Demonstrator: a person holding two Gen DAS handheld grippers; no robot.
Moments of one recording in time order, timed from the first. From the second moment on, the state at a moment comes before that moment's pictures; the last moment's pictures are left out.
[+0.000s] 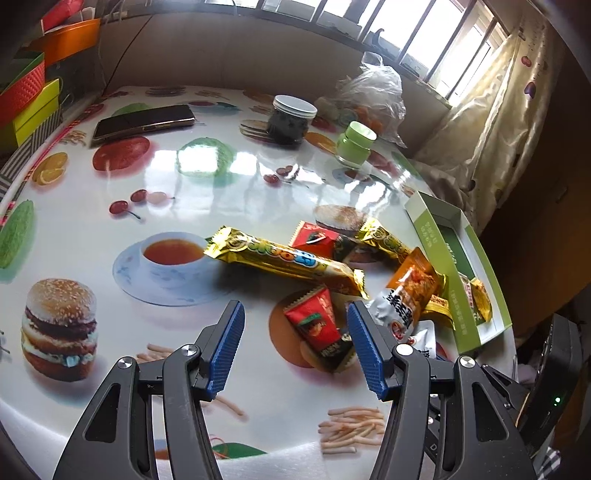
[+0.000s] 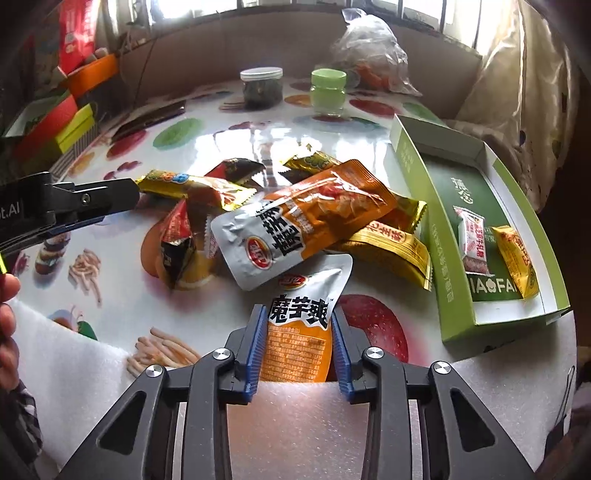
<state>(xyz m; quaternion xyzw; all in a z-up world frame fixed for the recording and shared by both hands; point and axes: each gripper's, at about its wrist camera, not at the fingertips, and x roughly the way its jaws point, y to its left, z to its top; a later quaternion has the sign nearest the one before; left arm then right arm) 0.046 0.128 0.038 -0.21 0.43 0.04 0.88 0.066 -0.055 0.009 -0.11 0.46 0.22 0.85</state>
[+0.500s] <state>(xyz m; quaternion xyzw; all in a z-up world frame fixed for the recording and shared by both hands) 0.046 0.143 0.025 -0.21 0.45 0.05 0.87 0.078 -0.053 0.026 -0.06 0.42 0.26 0.87</state>
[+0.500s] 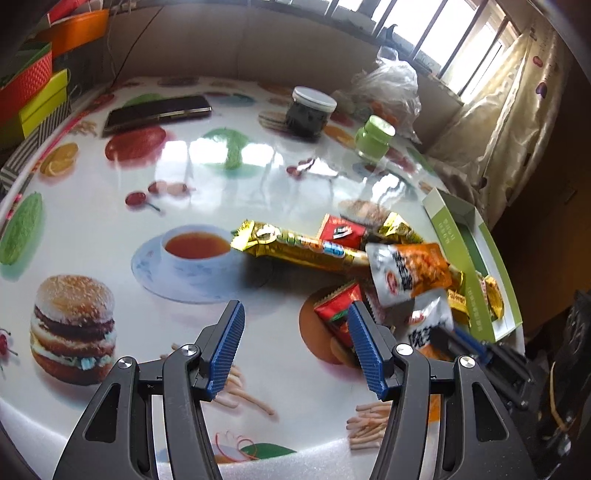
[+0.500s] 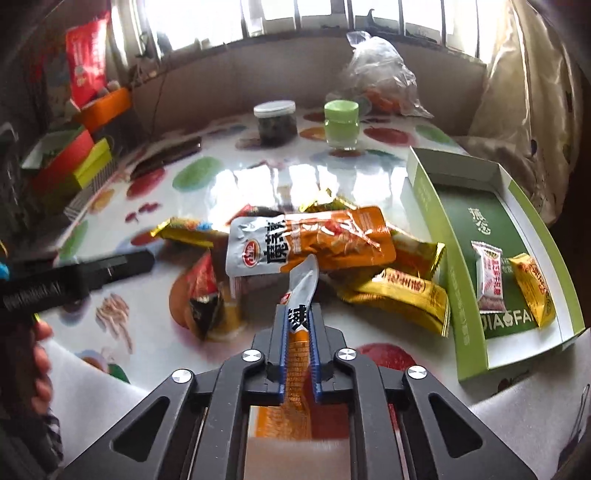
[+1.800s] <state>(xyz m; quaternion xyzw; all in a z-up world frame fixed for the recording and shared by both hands) 0.086 0.092 0.005 -0.17 0.49 0.10 0.85 0.106 -0.112 0.051 0.10 0.38 0.29 0.87</state>
